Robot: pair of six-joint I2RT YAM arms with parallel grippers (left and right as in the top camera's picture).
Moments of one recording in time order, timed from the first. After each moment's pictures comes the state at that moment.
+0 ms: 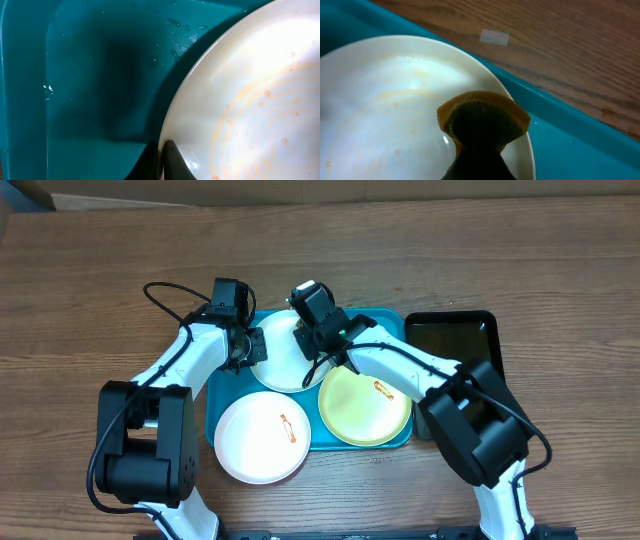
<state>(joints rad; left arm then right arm) -0.12 1.87 1.14 -0.58 0.00 -0.29 0.70 2.14 1.48 -0.33 0.12 0.16</state>
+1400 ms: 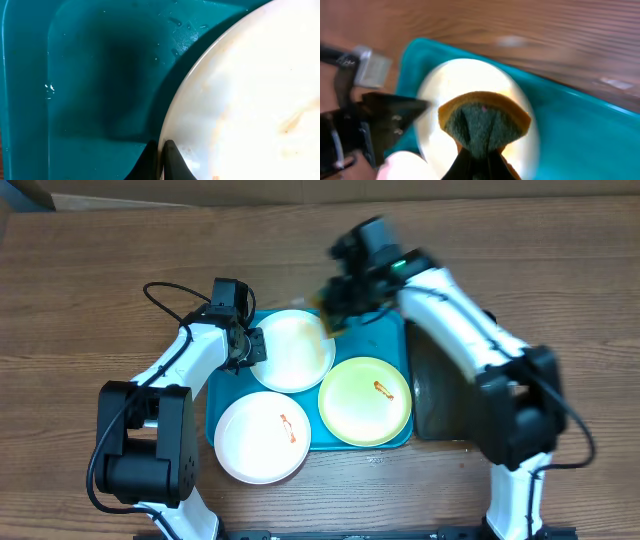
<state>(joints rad) -0.12 1.87 1.14 -0.59 0.00 -0.28 0.42 2.10 1.78 -0.79 -0.47 0.29</state>
